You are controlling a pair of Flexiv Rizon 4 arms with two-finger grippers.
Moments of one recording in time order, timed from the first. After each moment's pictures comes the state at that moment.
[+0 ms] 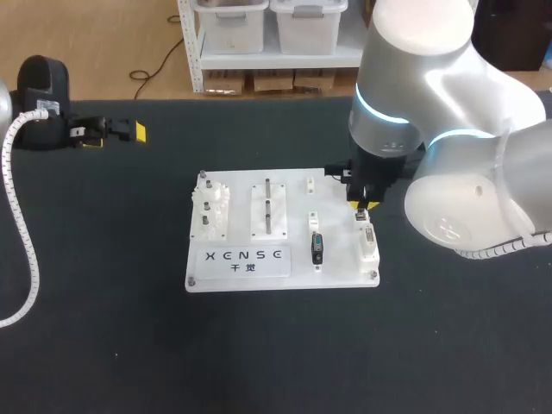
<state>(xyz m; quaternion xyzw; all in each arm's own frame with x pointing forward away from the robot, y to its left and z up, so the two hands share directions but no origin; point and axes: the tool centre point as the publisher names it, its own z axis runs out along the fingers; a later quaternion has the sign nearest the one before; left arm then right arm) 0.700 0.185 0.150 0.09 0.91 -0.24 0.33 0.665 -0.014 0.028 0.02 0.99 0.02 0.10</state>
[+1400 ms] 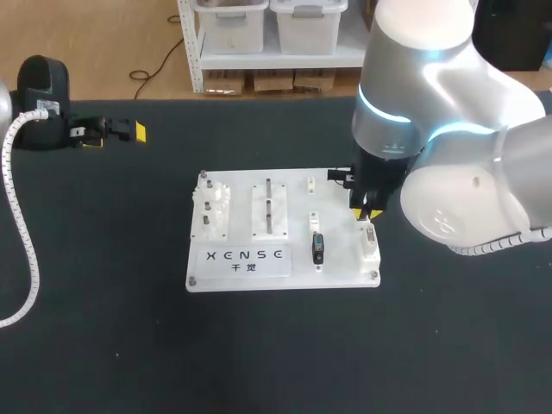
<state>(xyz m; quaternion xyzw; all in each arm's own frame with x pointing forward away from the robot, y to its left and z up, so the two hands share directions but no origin) 0.700 0.185 0.150 0.09 0.91 -0.24 0.33 0.655 -0.019 0.021 0.05 1.00 0.03 0.07</state>
